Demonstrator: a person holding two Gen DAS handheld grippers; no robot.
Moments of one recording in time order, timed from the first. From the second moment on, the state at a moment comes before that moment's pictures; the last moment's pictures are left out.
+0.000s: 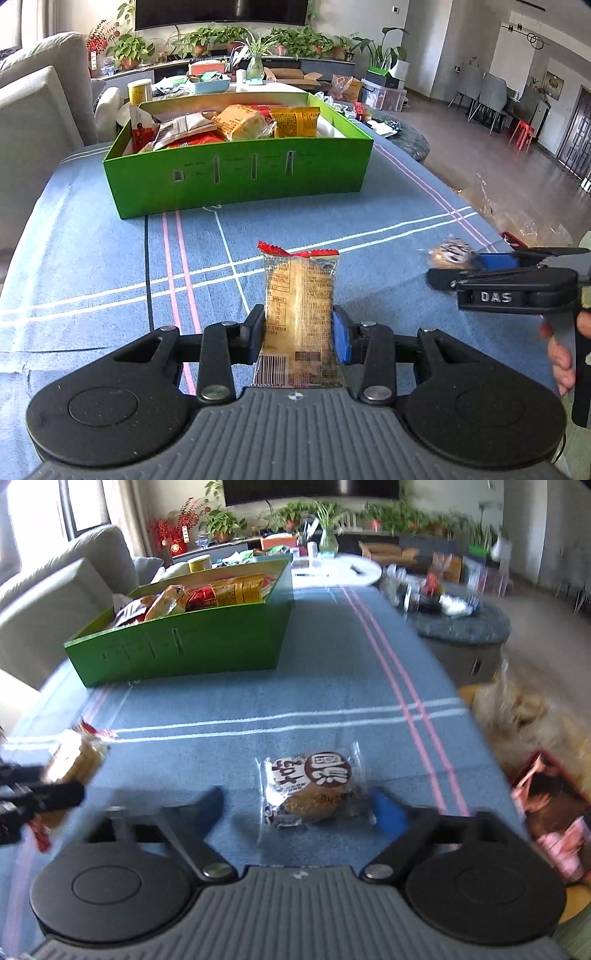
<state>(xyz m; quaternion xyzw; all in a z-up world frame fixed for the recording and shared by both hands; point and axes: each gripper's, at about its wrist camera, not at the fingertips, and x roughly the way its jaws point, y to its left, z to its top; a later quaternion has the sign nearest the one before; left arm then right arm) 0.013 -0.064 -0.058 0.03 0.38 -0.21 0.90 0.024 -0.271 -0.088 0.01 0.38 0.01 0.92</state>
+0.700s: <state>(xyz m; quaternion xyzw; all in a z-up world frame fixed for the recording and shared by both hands) 0.010 -0.055 -0.044 0.01 0.35 -0.19 0.92 0.019 -0.259 -0.050 0.10 0.32 0.09 0.94</state>
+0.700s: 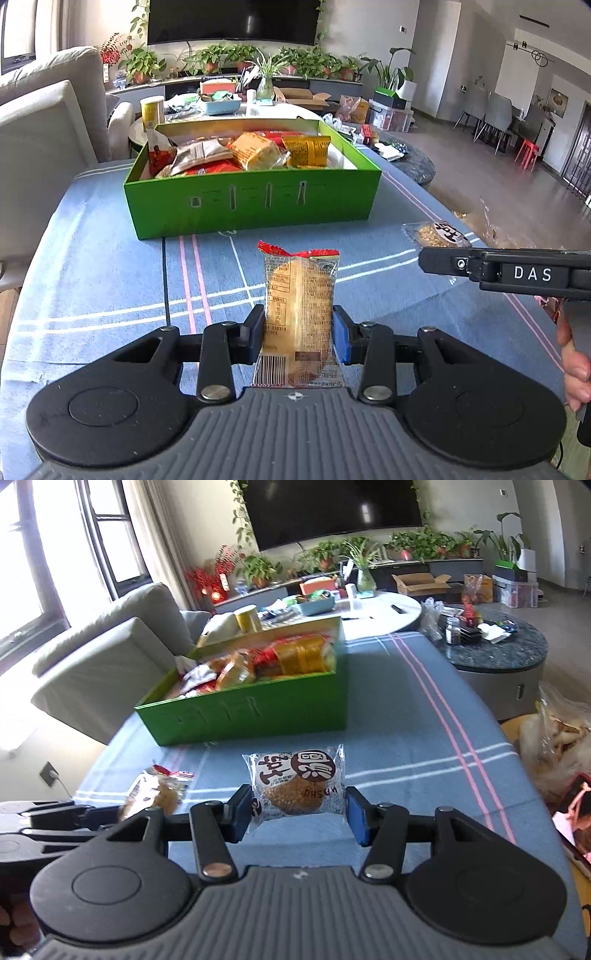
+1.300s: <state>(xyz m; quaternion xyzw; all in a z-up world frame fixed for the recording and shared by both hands) 0.027 -0.053 -0.017 0.02 0.31 -0.20 0.93 0.034 -0.241 -0.024 0.11 0.28 0.13 0.94</state>
